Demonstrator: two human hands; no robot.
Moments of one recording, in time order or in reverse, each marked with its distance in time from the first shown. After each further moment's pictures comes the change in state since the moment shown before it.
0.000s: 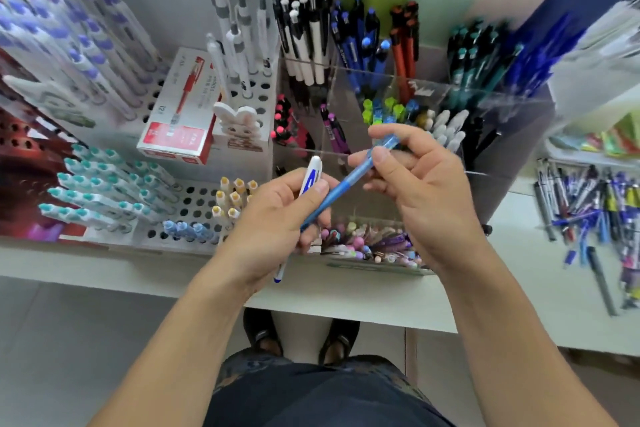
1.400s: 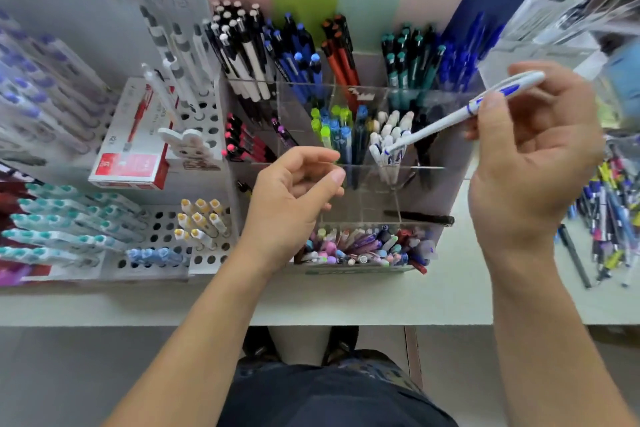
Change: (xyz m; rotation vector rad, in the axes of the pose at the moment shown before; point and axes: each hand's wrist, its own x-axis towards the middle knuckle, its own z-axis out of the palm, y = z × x) left_hand 0.028 0.011 0.053 0.067 0.061 0.282; right_hand -0.008 -0.043 -0.070 -0.346 0.630 -0.610
